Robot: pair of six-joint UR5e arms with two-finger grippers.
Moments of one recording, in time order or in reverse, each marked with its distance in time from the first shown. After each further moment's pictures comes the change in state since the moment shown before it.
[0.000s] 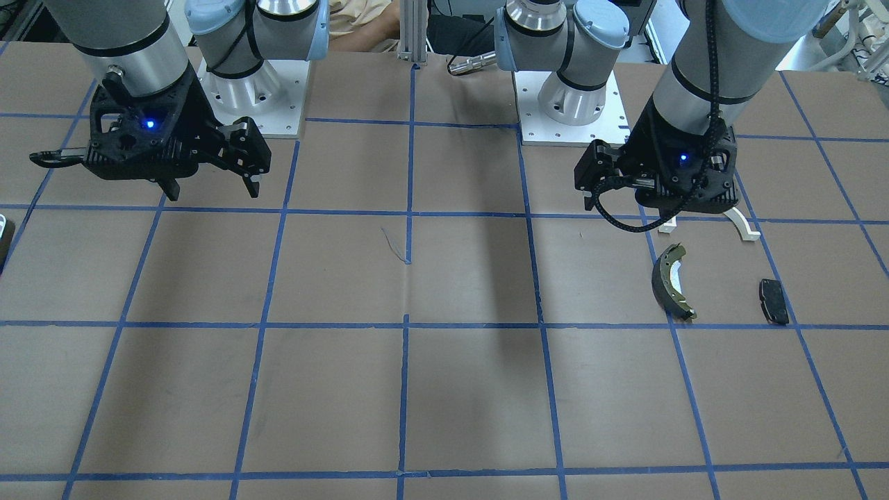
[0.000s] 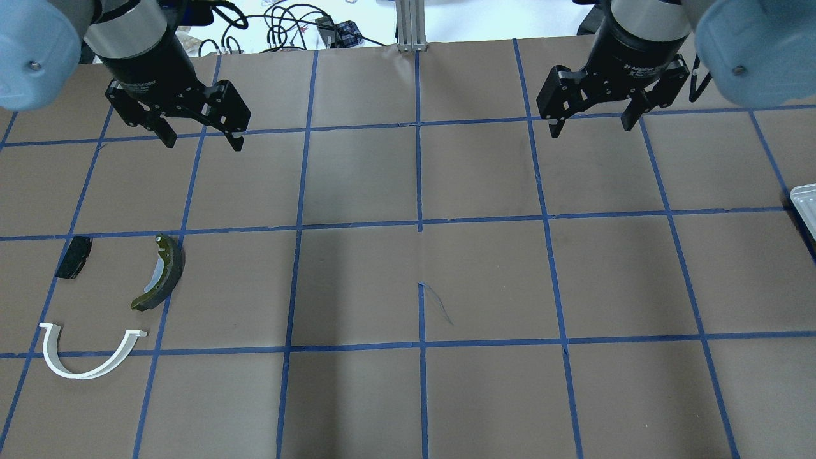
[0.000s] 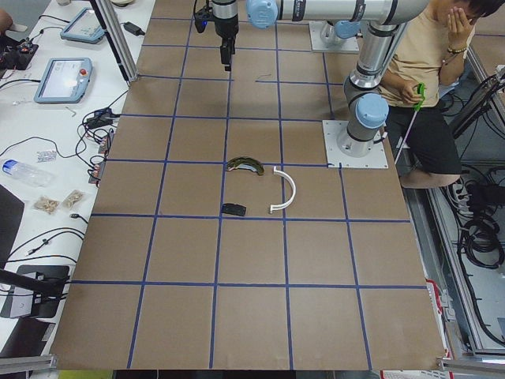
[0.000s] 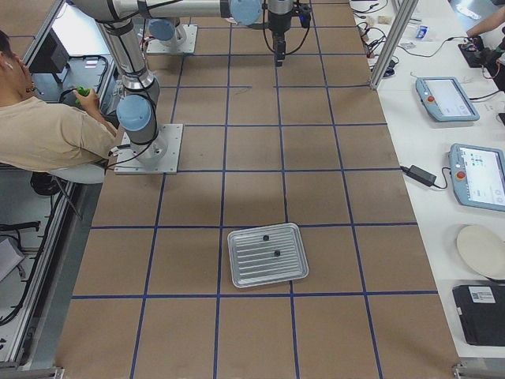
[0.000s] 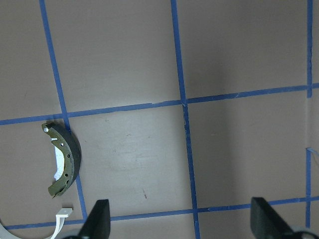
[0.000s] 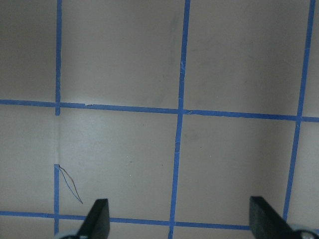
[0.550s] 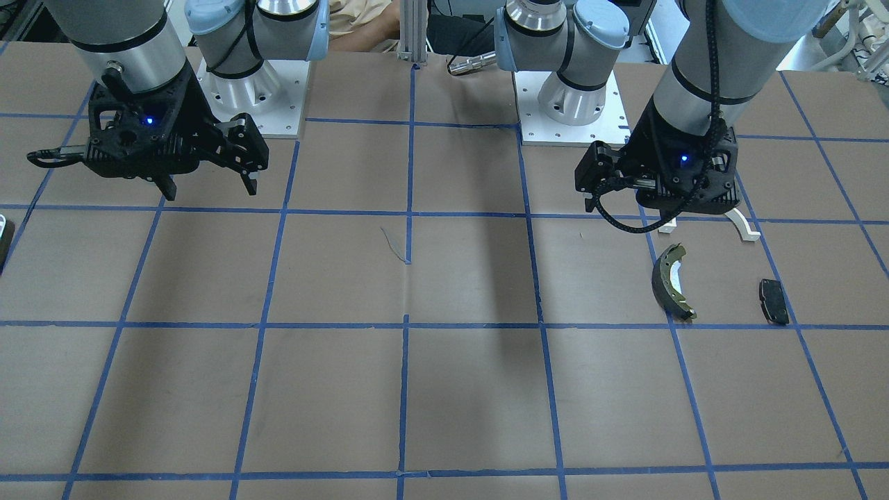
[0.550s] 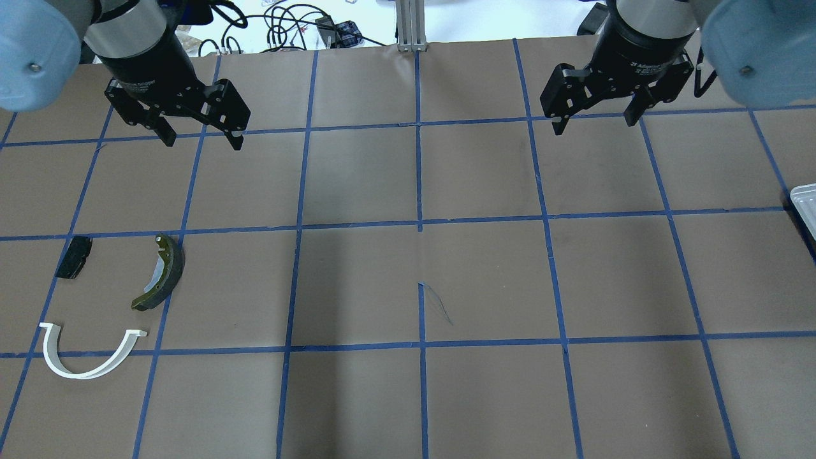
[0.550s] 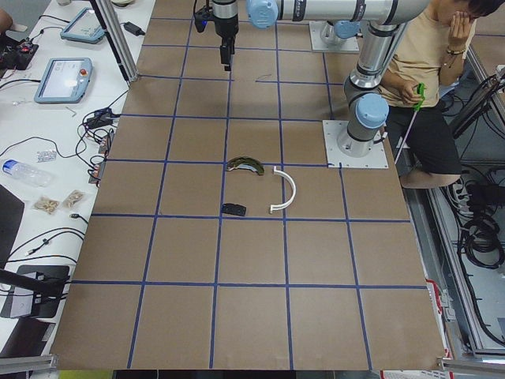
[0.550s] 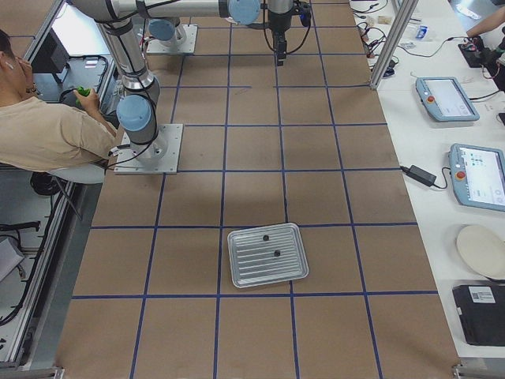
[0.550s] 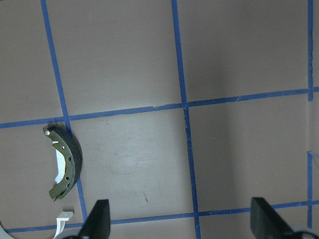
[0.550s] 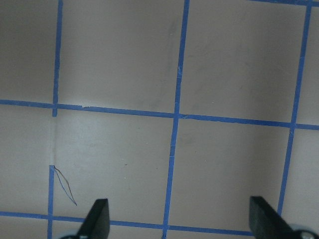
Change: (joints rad) left arm 0.000 0.002 -0.001 0.004 0.002 0.001; right arm -0.019 -0.006 0.003 -0.012 -0.002 -0.026
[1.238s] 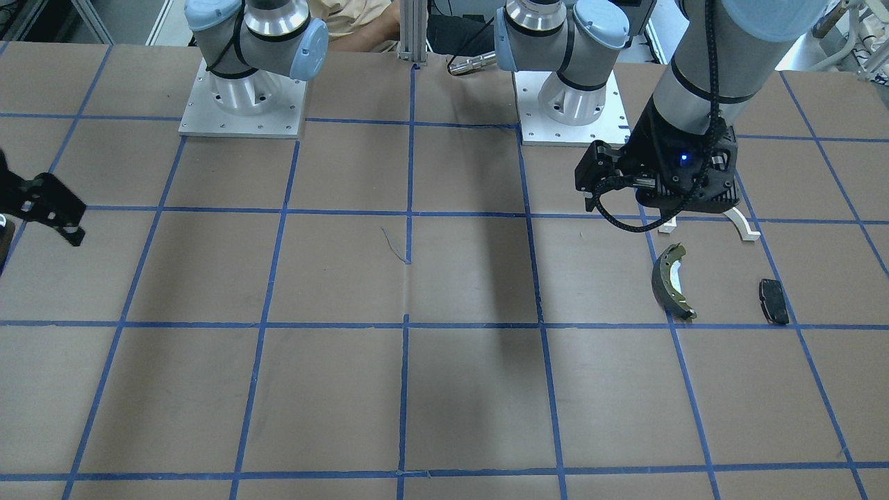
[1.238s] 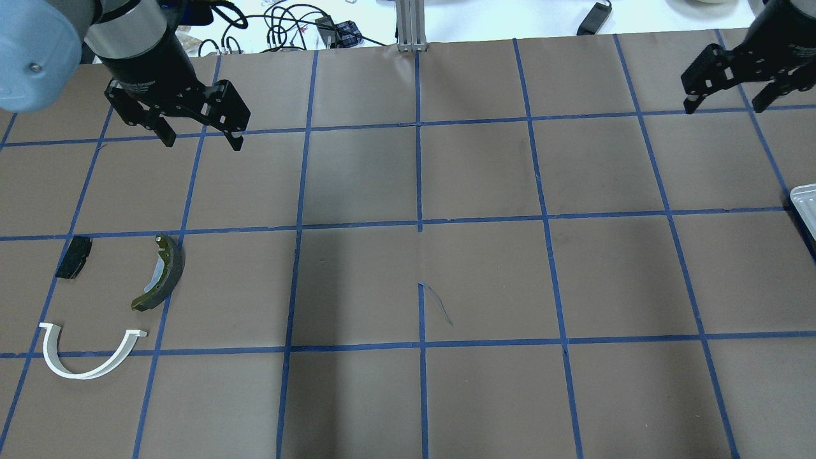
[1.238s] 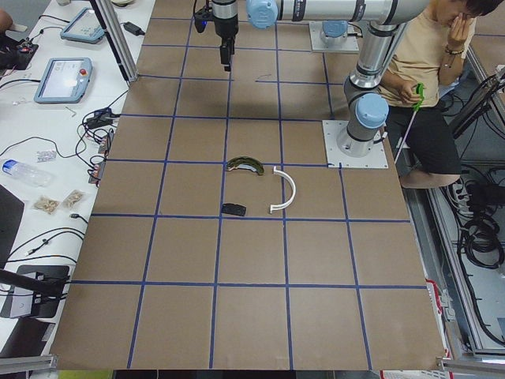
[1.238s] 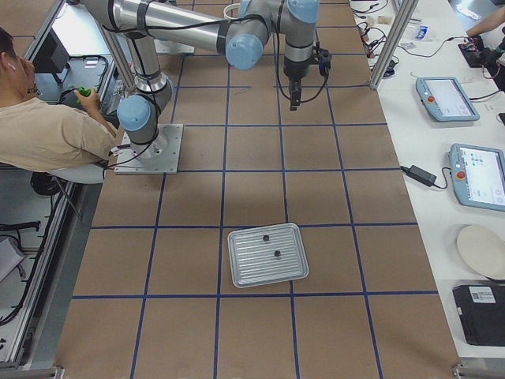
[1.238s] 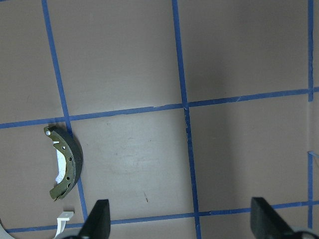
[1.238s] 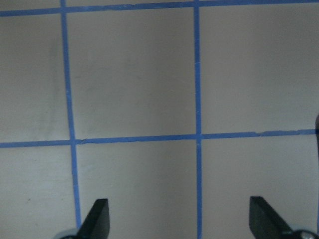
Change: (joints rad) left arm 0.000 0.000 -0.001 -0.001 0.002 0.000; right arm -0.379 0.097 0.001 -0.093 0.005 -0.255
